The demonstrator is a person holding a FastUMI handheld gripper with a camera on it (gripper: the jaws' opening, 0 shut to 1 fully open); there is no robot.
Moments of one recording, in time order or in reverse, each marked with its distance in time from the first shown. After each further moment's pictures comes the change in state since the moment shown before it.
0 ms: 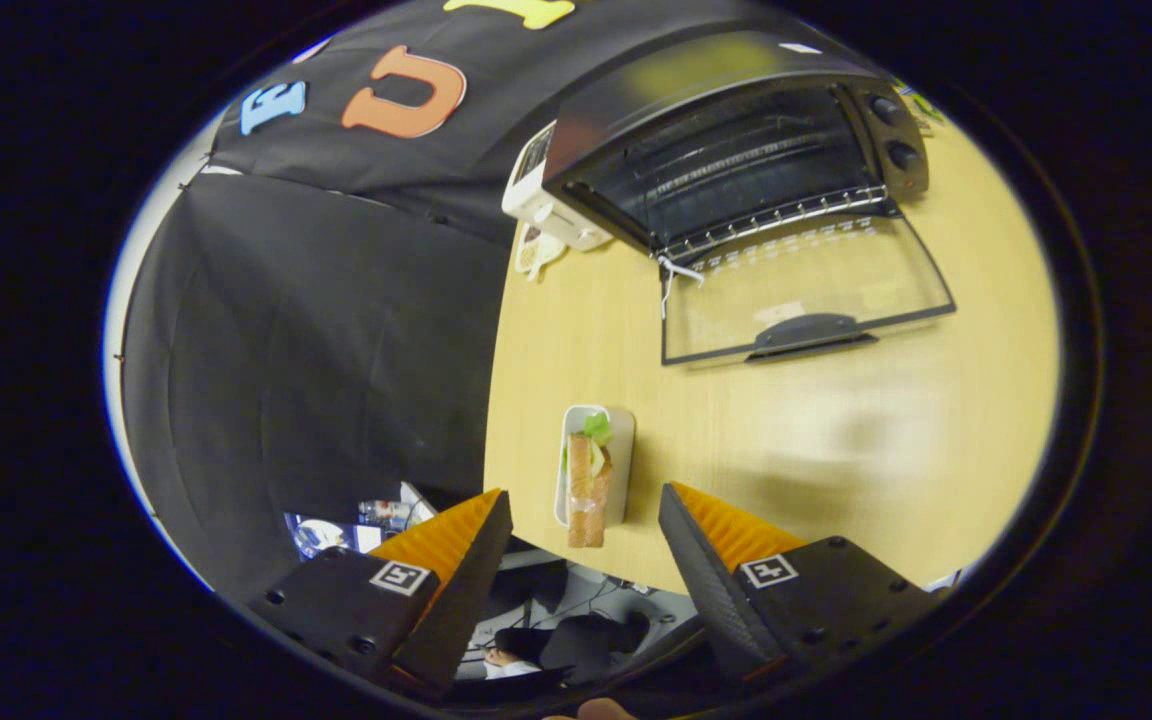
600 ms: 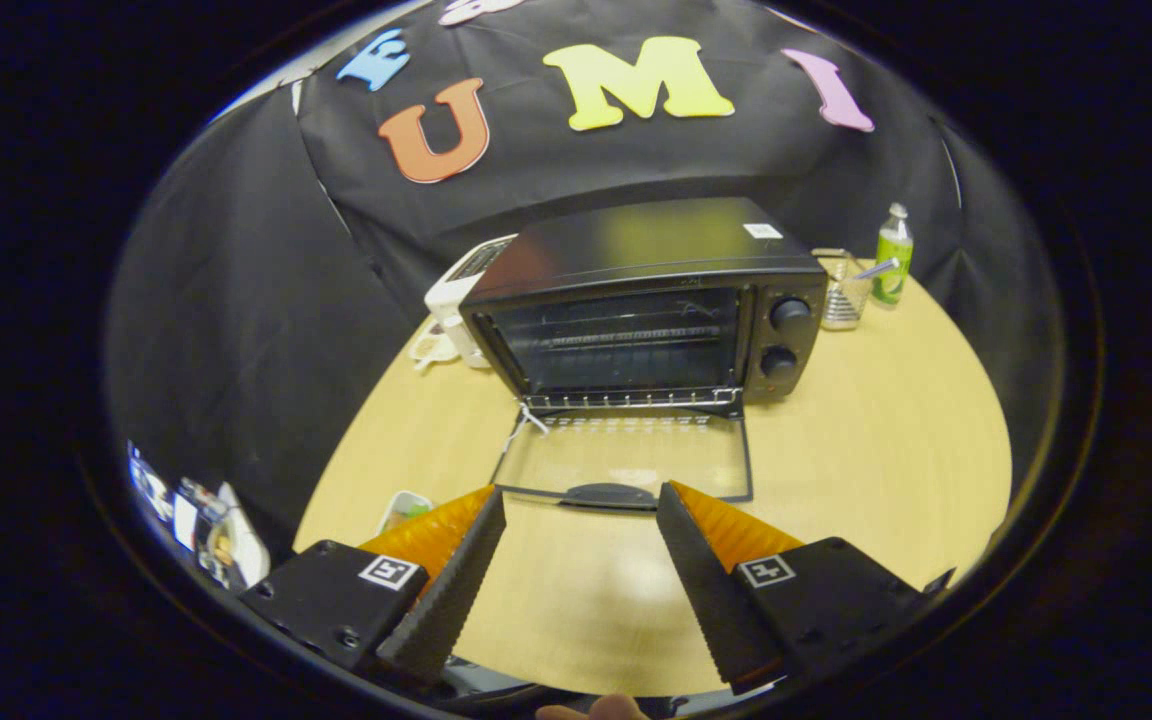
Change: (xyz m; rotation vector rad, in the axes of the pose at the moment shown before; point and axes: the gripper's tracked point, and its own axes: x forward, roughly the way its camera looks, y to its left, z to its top) arm -0.090 -0.072 0.080 -0.303 -0.415 -0.333
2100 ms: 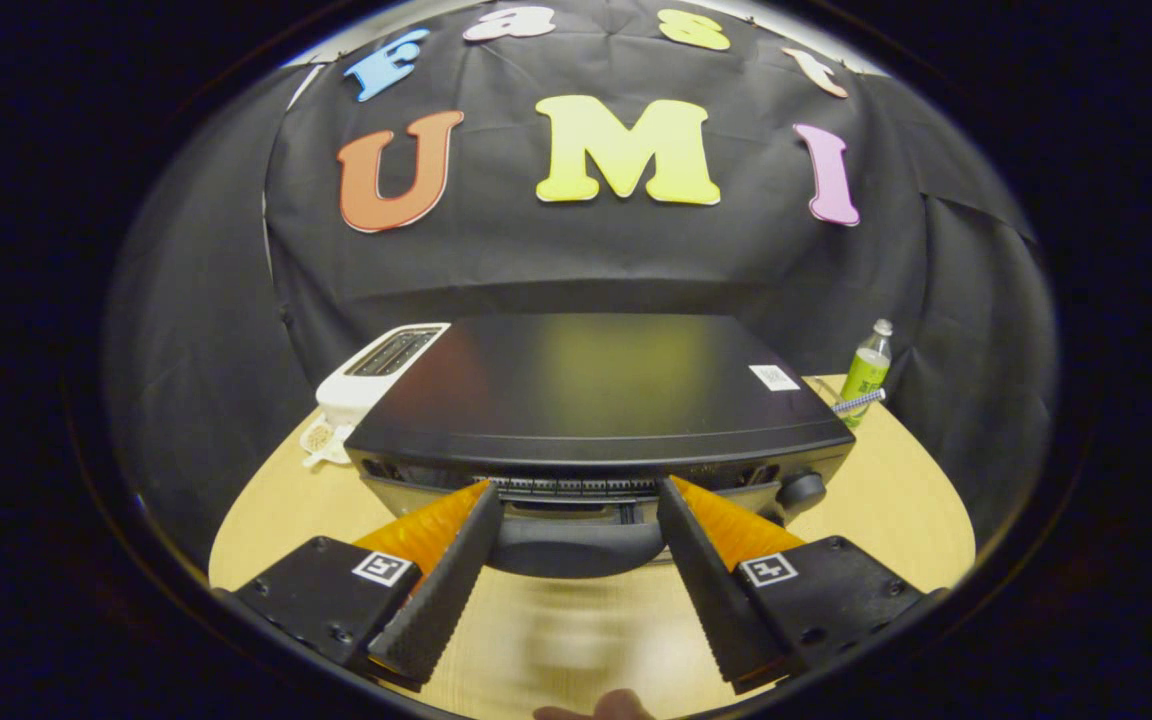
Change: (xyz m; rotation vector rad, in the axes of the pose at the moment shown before) arm 0.098 -0.027 0.115 -0.167 -0.358 -0.341
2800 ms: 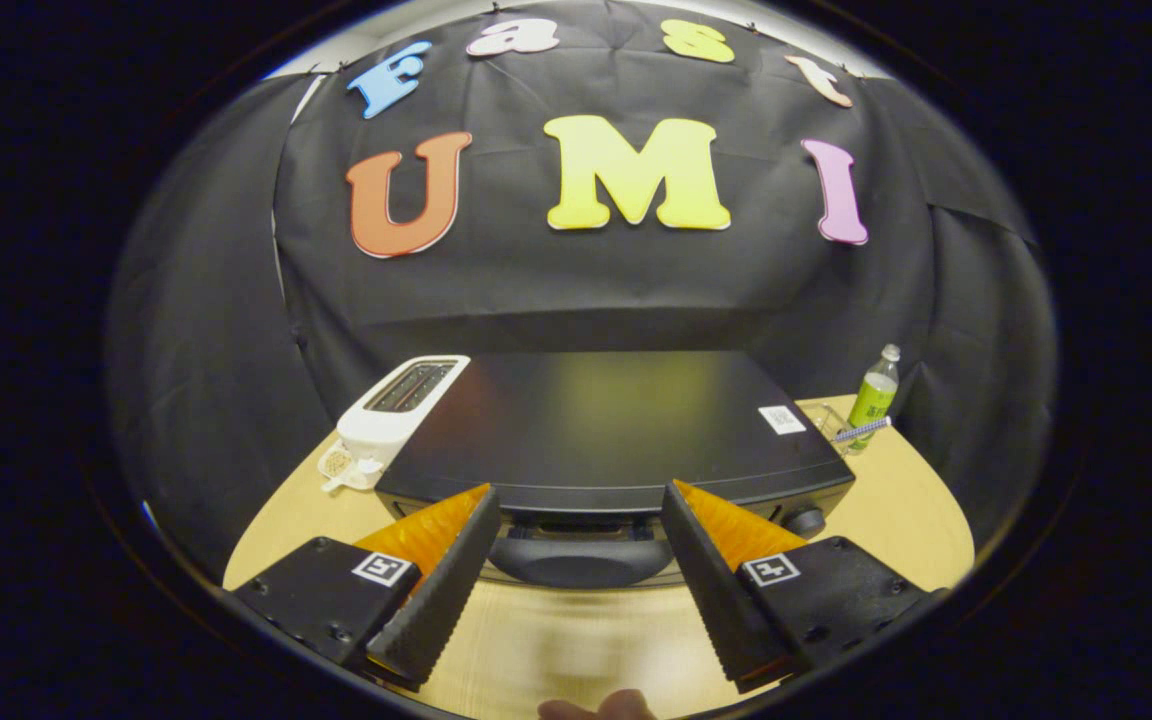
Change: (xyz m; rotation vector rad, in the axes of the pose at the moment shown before) arm 0.011 0.011 0.033 0.018 -0.040 0.035
